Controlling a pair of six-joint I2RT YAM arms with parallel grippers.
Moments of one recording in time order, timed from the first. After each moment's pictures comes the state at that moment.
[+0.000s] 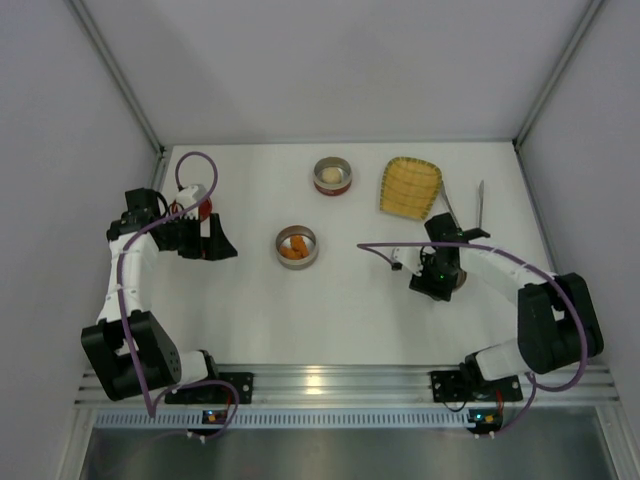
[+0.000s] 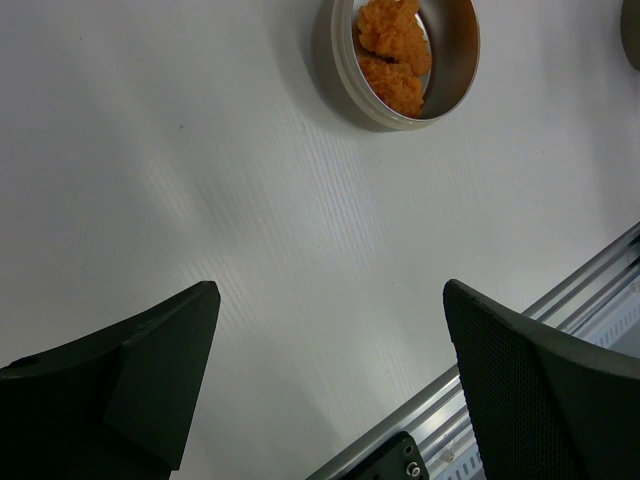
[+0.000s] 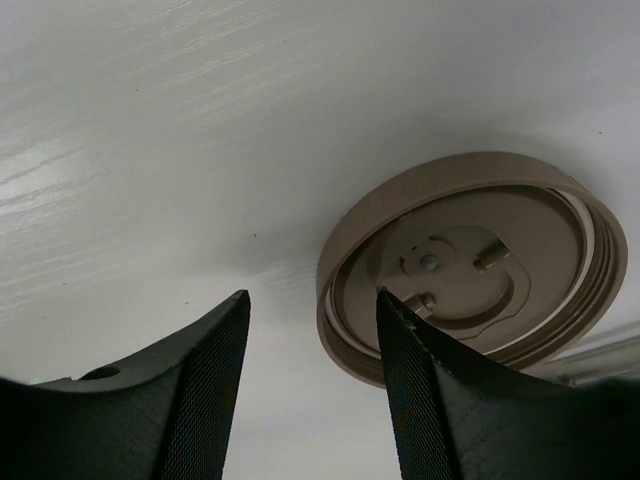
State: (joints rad) left arm 0.28 1.32 1.09 -0.90 0.75 0.34; right arm 0.30 1.42 0.82 -0.79 -0.12 -0.97
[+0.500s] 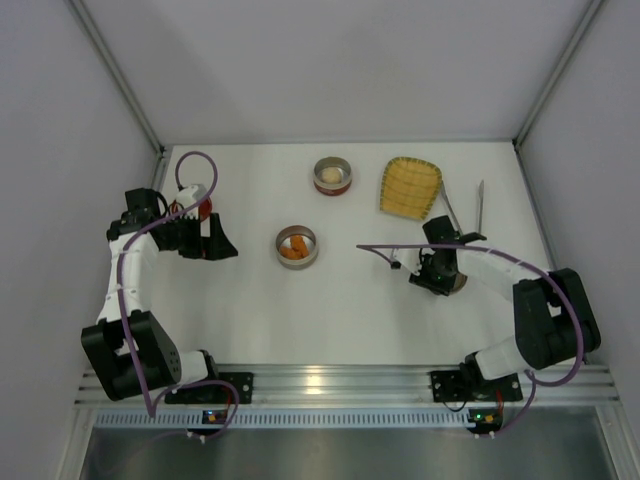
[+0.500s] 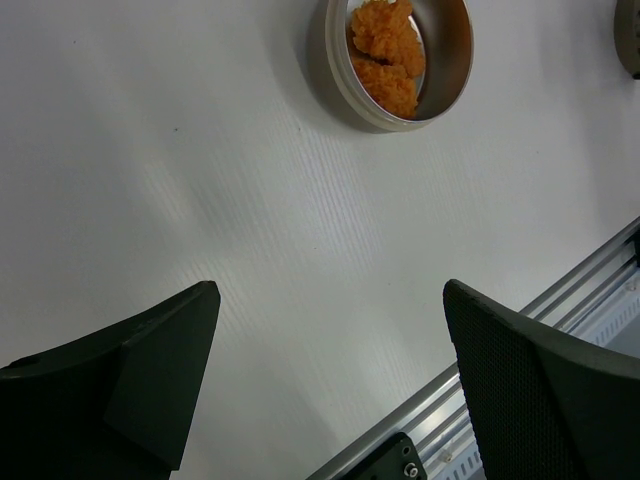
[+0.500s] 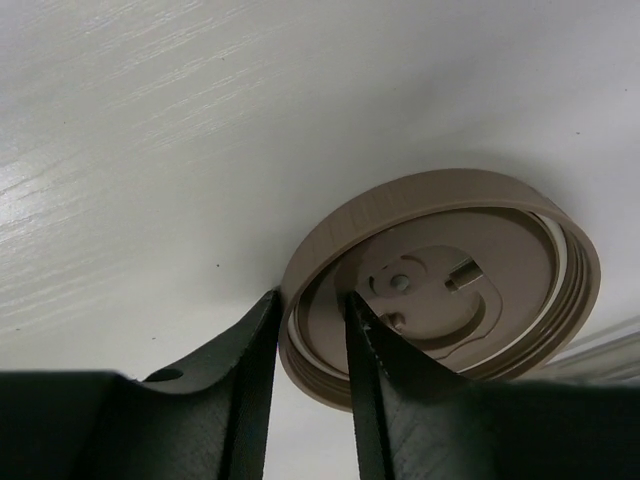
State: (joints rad) left arm 0.28 1.32 1.09 -0.90 0.76 0.34; right arm 0.31 1.45 0.77 -0.67 -0.07 -0.93
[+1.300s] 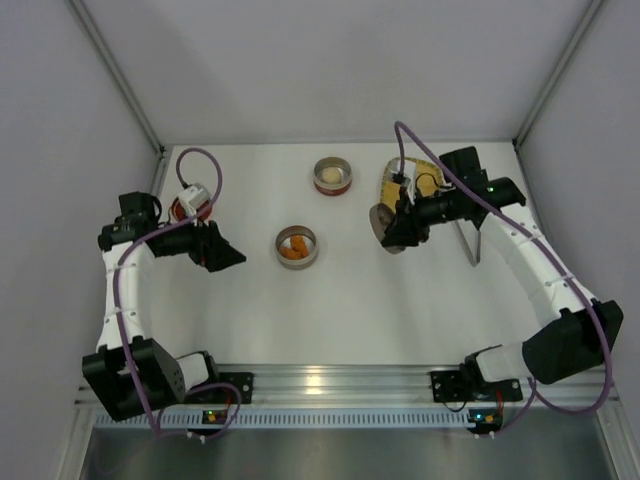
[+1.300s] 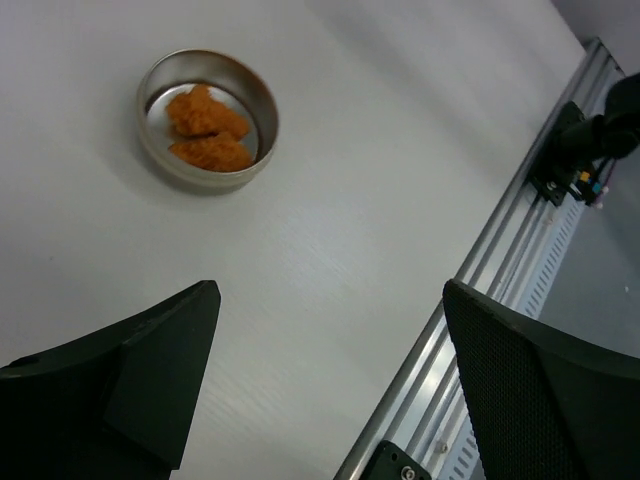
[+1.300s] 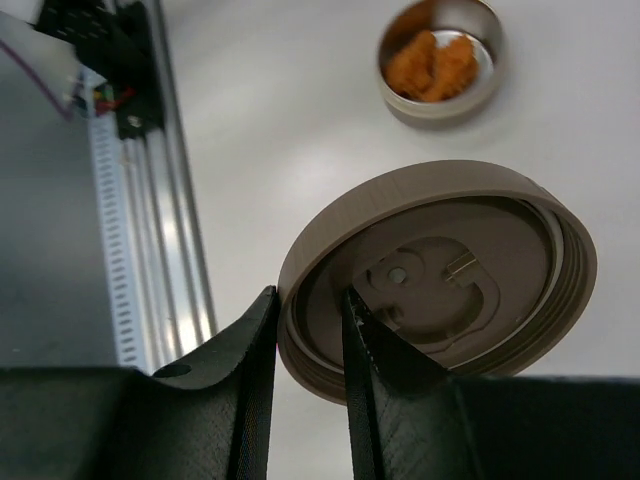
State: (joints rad) left arm 0.28 1.23 1.13 -1.04 1.04 0.55; right arm 0.32 1.38 1.37 -0.96 -0.85 -0.54
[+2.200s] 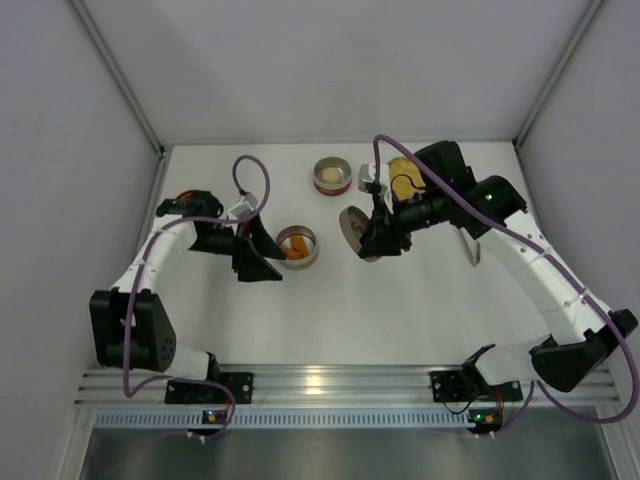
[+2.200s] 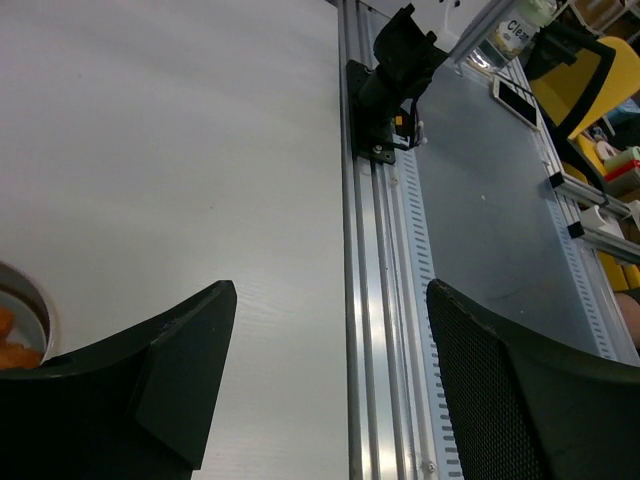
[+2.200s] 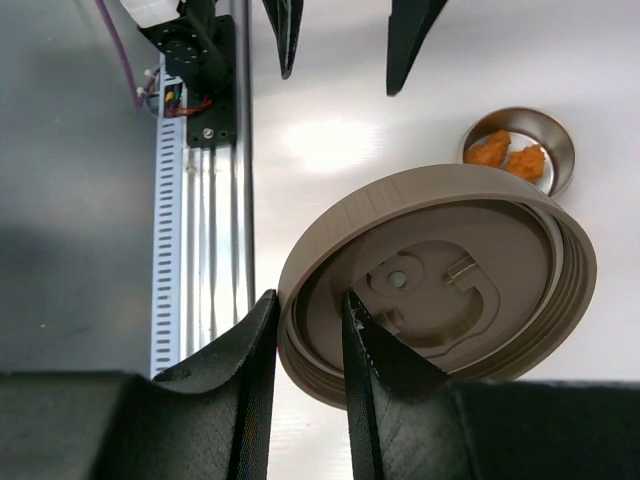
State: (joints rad) left arm -0.05 1.43 1.14 -1.29 1.43 1.08; right arm 0.59 1.34 1.59 -1.05 -0.85 -0.45
